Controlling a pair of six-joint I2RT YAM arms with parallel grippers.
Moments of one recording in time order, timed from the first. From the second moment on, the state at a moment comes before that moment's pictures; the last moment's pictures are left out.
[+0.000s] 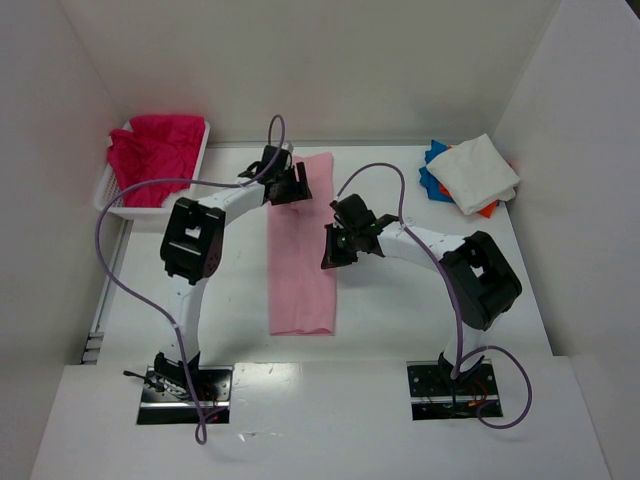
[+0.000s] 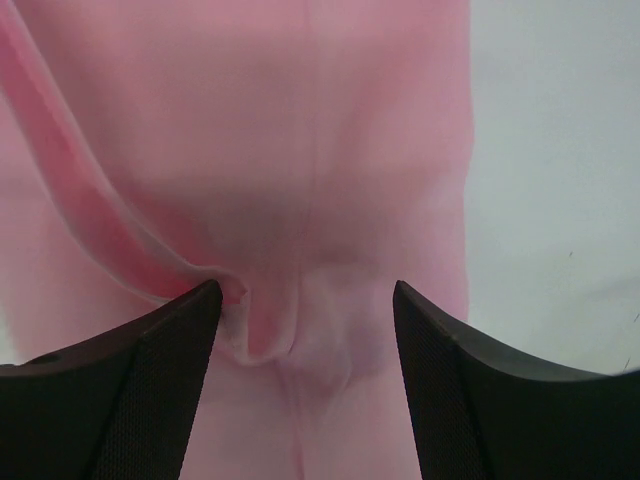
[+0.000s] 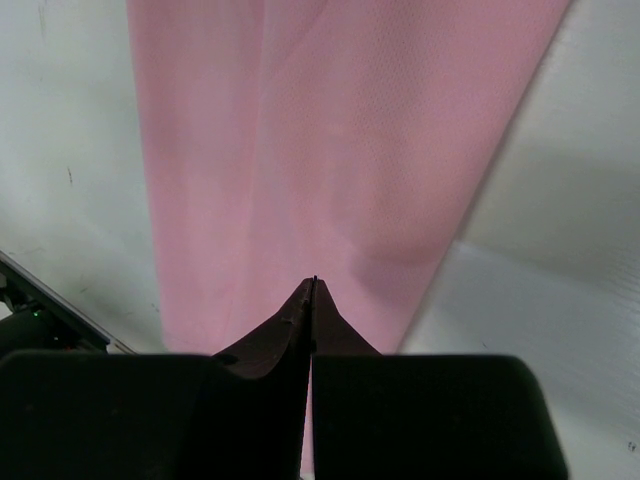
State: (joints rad) left arm -0.35 2.26 1.73 -0.23 0.10 -0.50; right arm 0.63 1.74 1.09 -0.30 -0.26 0.60
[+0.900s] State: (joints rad) left arm -0.29 2.16 1.68 -0.16 0.19 -0.50; right arm 0.63 1.76 1.08 -0.30 -0.26 0.60
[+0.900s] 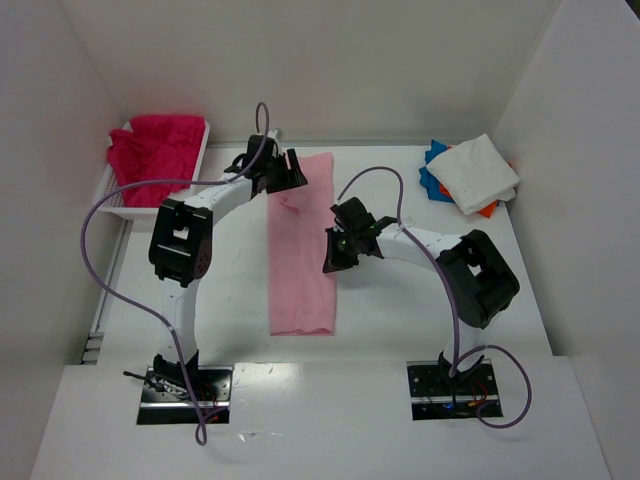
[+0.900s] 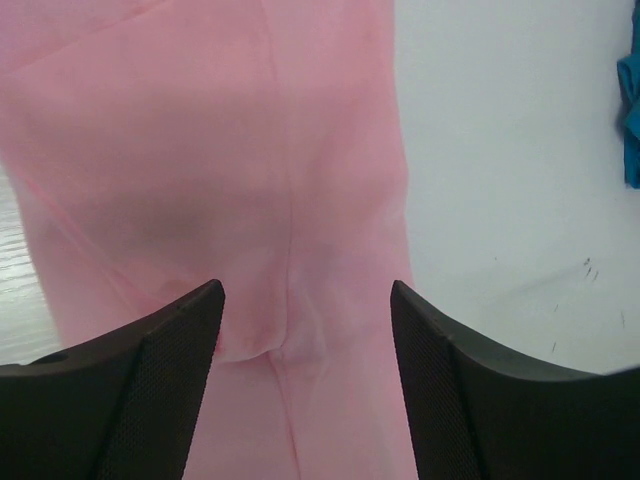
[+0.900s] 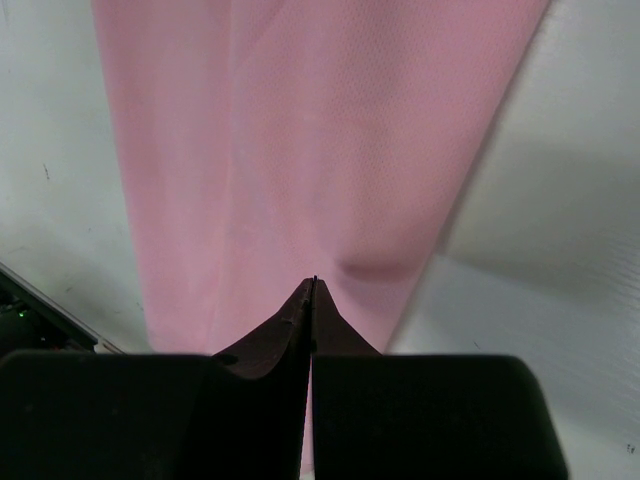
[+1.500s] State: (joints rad) left arm -0.31 2.21 1.63 -0.22 0.20 -0.47; right arm 0.63 1.76 1.07 -0.30 -0.26 0.60
